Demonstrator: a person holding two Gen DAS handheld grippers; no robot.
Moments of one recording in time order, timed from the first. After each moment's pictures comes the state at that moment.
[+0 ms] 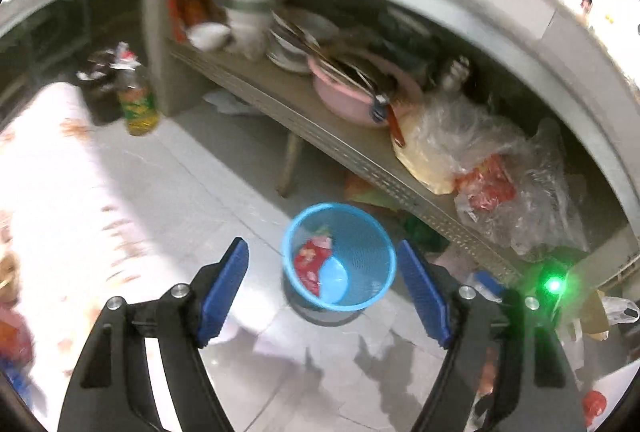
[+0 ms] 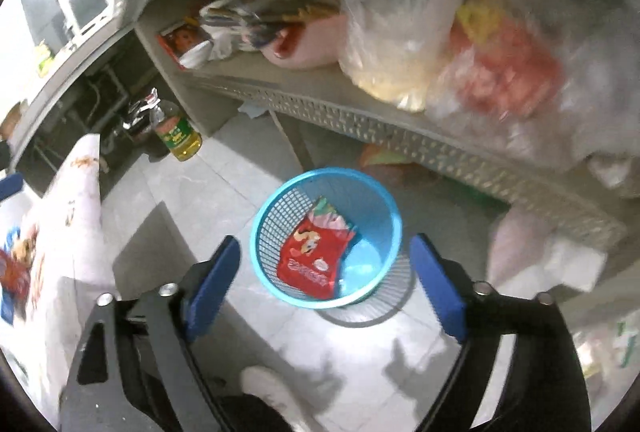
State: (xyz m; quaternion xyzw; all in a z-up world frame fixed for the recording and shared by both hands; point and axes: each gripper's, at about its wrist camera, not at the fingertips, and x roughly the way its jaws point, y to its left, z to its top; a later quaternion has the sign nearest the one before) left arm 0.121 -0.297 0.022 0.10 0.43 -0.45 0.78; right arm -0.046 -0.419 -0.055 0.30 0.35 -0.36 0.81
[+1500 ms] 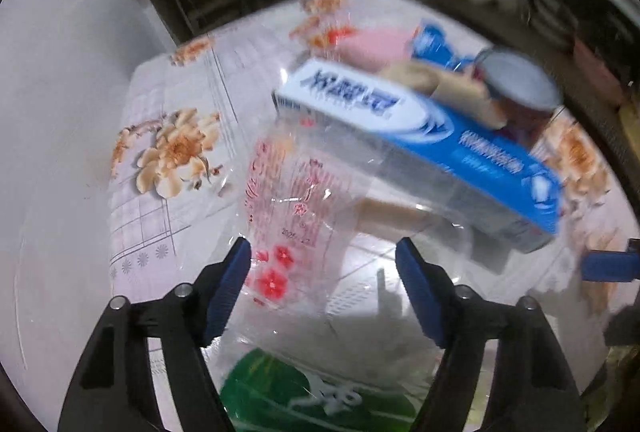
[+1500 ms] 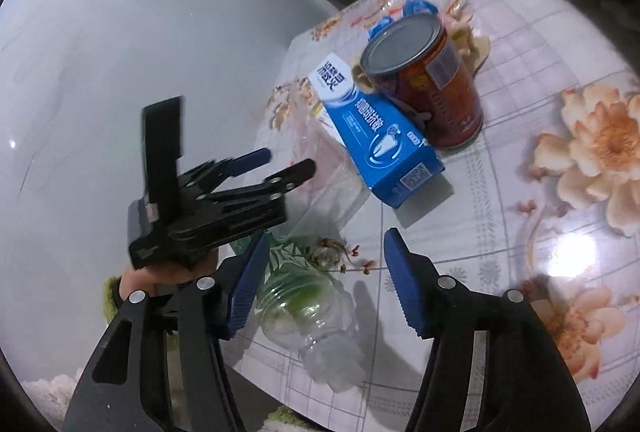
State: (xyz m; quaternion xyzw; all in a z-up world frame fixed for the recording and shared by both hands) left arm 0.235 0.072 -0.030 0.19 0.50 -0.13 0.84; right arm 0.222 -0.116 0.003 0.34 0.46 0.23 0.79
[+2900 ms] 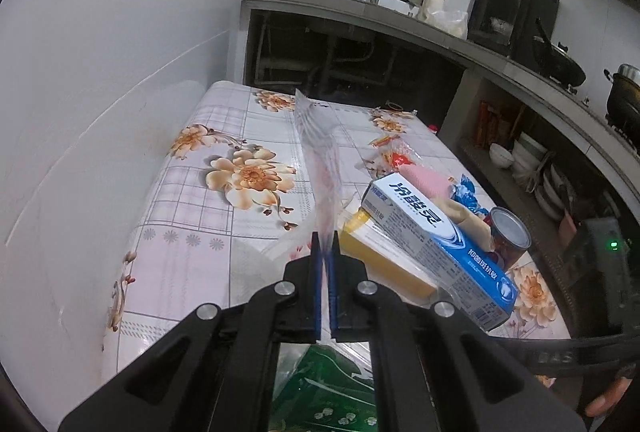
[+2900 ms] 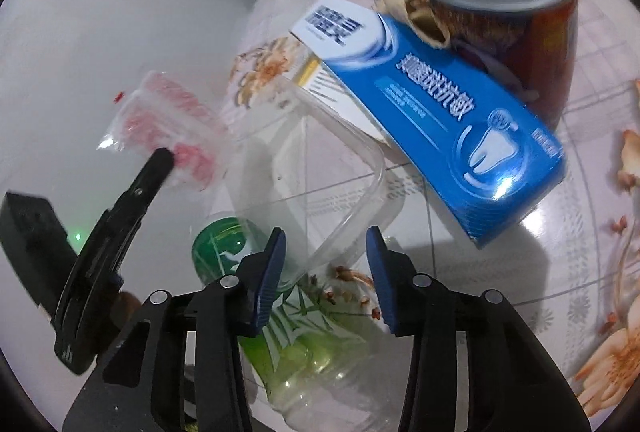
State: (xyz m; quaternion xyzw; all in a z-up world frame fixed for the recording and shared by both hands) left arm 0.185 0.174 0.019 -0.07 0.34 -0.10 0.93; right arm 0.289 -0.042 -0.022 0.34 0.54 0.18 0.75
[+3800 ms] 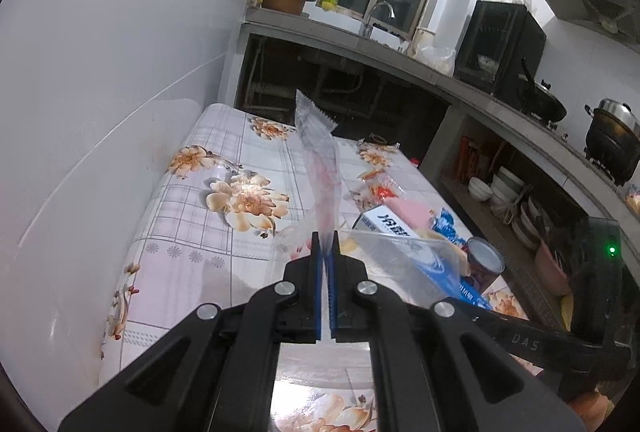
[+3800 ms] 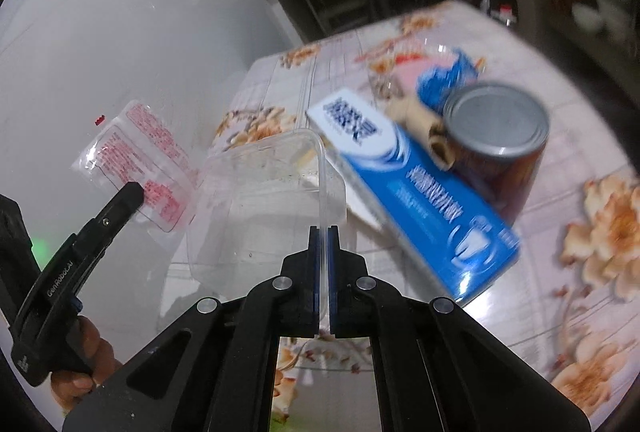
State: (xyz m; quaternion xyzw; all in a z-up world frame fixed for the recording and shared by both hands) left arm 0.167 0.200 0.033 -0.12 0.29 -0.12 0.94; right arm 0.284 -0.033 0.016 0.23 0.43 0.09 0.87
